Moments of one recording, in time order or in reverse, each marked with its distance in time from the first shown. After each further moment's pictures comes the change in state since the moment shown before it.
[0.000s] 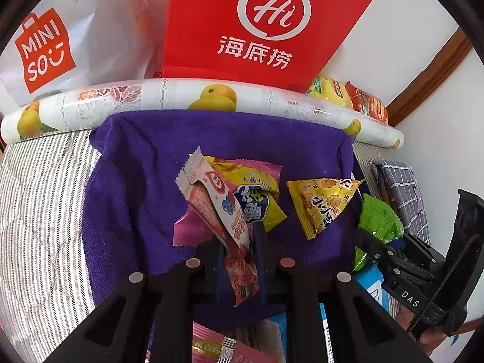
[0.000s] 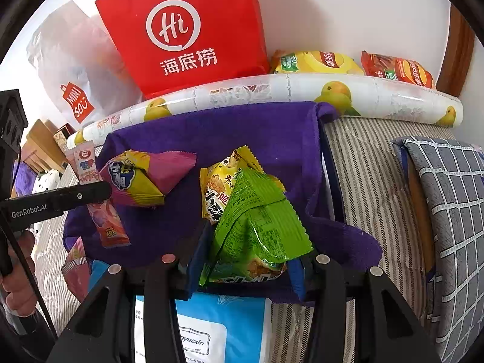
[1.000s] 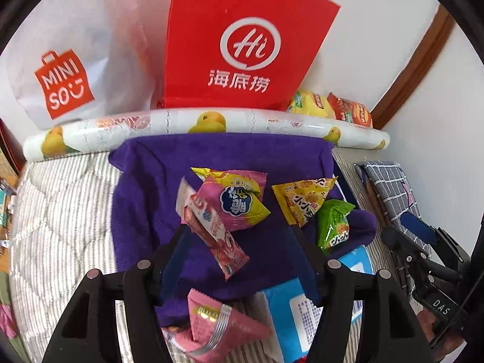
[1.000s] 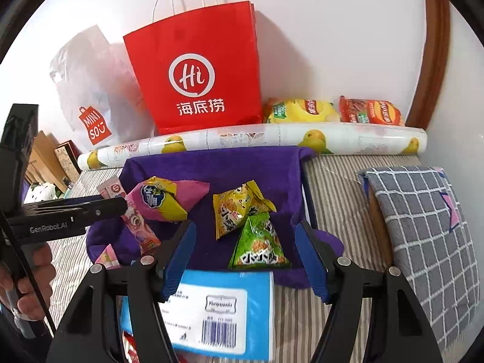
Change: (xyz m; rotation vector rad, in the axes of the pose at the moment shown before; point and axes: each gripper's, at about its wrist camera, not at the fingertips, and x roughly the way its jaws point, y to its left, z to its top) left arm -0.057 -0.013 -0.016 0.077 -0.101 0.020; right arm -0.081 0.028 -0.009 -0.020 -0.154 -0.093
